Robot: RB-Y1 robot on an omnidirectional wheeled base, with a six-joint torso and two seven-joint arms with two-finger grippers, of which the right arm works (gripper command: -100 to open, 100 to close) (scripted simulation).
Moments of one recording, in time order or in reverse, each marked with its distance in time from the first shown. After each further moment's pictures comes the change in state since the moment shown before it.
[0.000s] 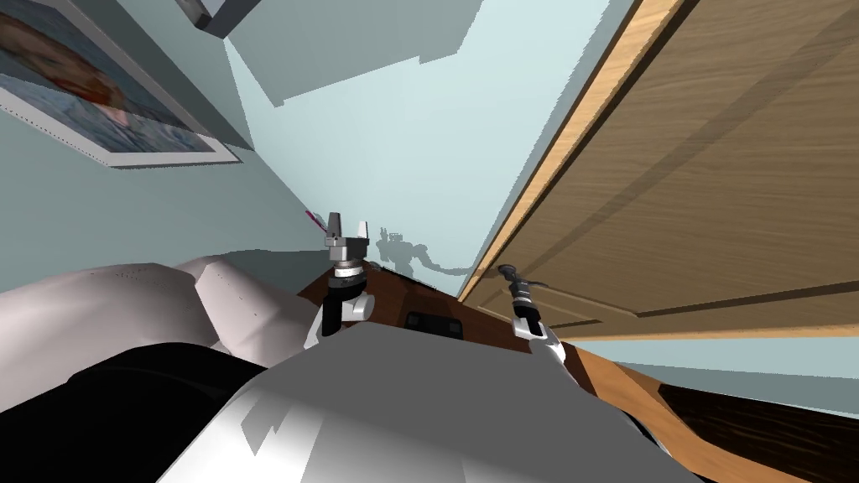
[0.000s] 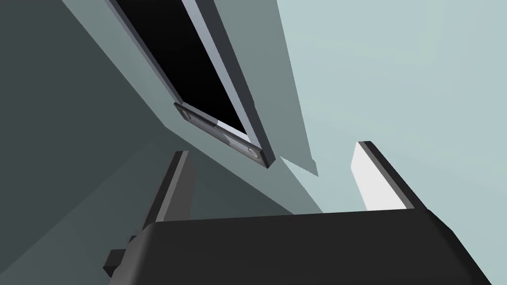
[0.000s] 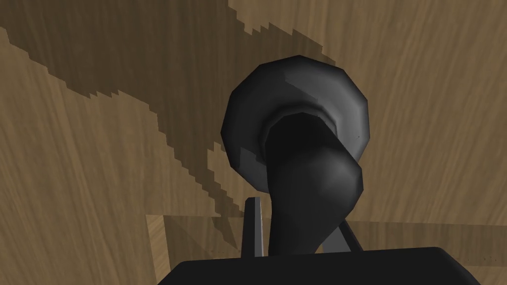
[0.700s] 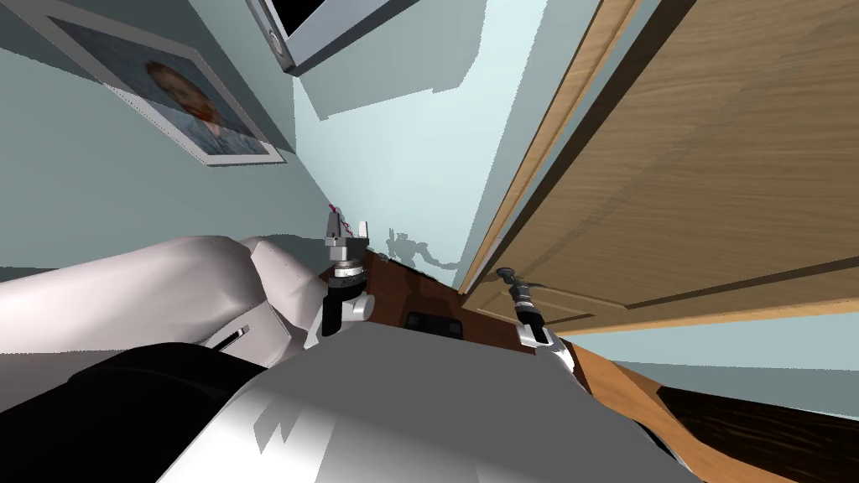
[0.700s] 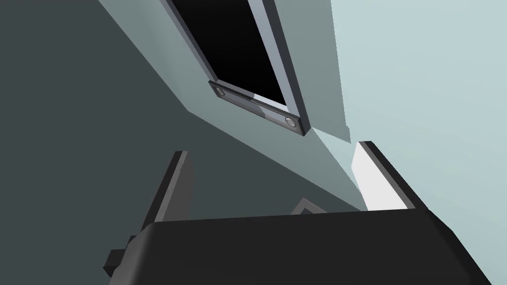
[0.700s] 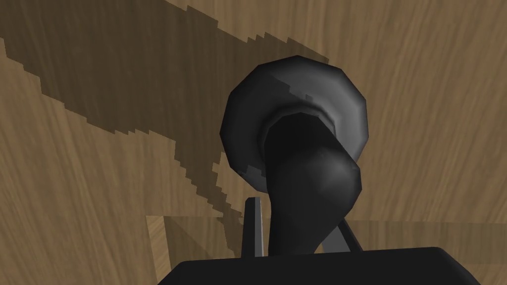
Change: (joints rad) arm 0.043 -0.041 0.053 0.004 0.043 -0.059 -0.086
